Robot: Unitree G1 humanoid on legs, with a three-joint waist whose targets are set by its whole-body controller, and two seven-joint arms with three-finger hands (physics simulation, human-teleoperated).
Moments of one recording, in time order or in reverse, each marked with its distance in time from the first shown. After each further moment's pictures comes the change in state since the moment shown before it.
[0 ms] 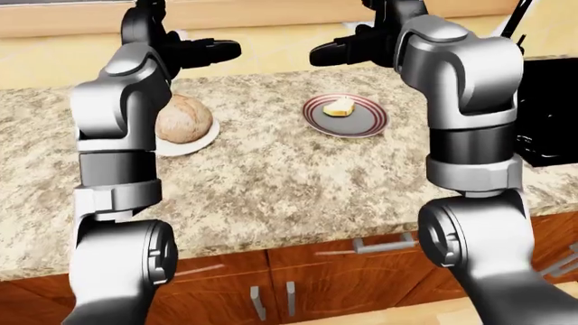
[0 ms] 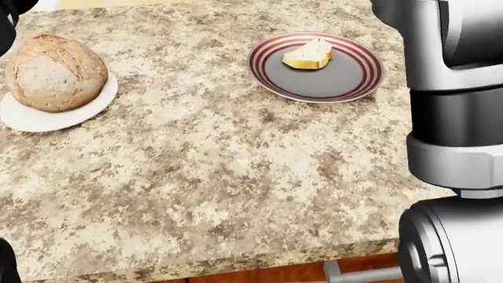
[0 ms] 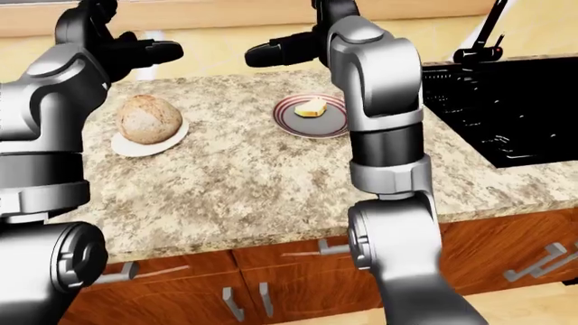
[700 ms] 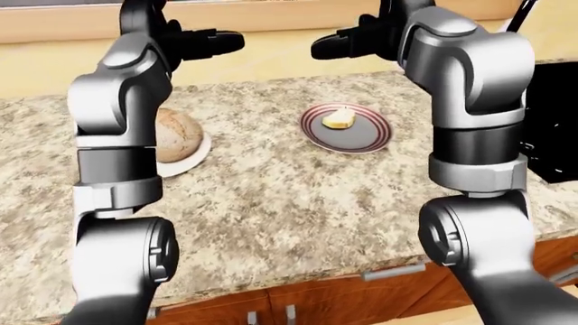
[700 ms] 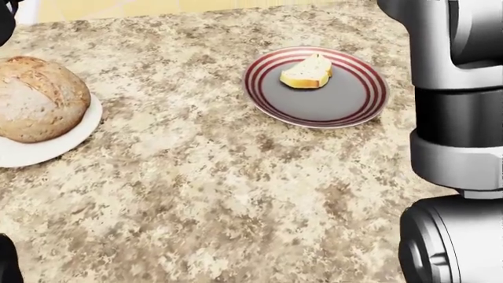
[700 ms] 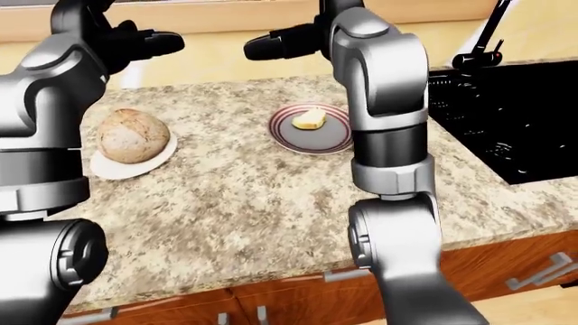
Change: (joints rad) left arm -0.021 -0.004 -0.007 -0.025 -0.003 0.002 -0.001; right arm -0.005 -0.003 -0.007 -0.036 -0.003 -0.001 -0.006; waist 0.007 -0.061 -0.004
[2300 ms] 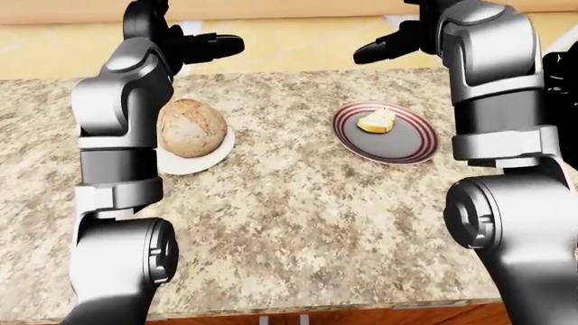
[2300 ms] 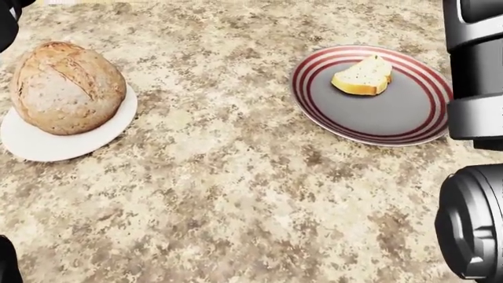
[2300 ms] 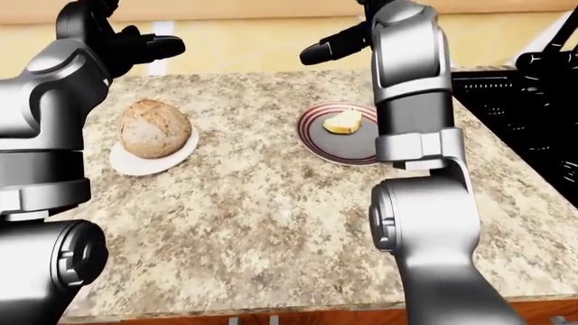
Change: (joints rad) left arm 0.007 0.002 -0.001 0.030 -0.014 -0.021 -0.003; right arm -0.109 -0.122 0.006 0.403 -0.385 -0.189 0.222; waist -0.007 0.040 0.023
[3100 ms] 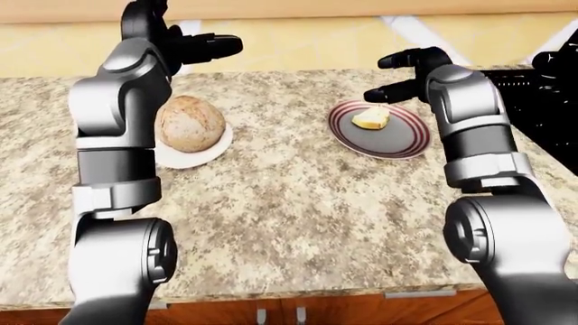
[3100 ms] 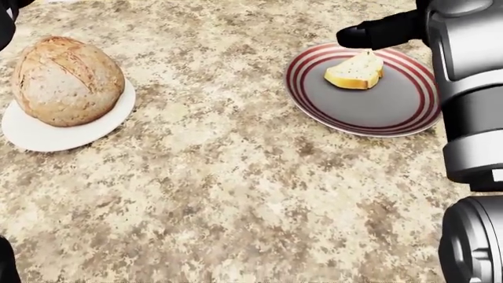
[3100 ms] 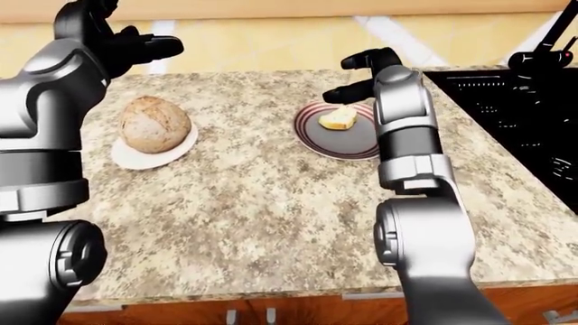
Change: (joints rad) left arm 0.002 0.007 0.003 -0.001 -0.005 0.005 -0.006; right arm 0.143 -0.012 -0.027 0.181 0.008 -0.130 -0.076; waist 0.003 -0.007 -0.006
